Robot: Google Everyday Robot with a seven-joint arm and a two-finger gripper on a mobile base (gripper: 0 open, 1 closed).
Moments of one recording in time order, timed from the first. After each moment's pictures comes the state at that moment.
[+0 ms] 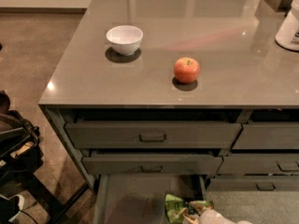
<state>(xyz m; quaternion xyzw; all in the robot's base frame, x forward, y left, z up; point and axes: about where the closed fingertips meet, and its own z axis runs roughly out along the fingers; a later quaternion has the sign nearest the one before) 0.402 -0.182 0.285 -0.38 0.81 0.16 0.43</state>
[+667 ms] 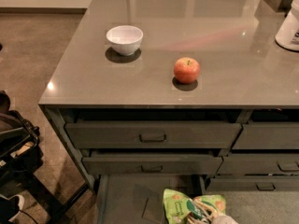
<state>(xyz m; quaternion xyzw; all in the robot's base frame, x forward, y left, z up) 0.341 -0.161 0.489 -0.41 0.75 0.13 0.50</state>
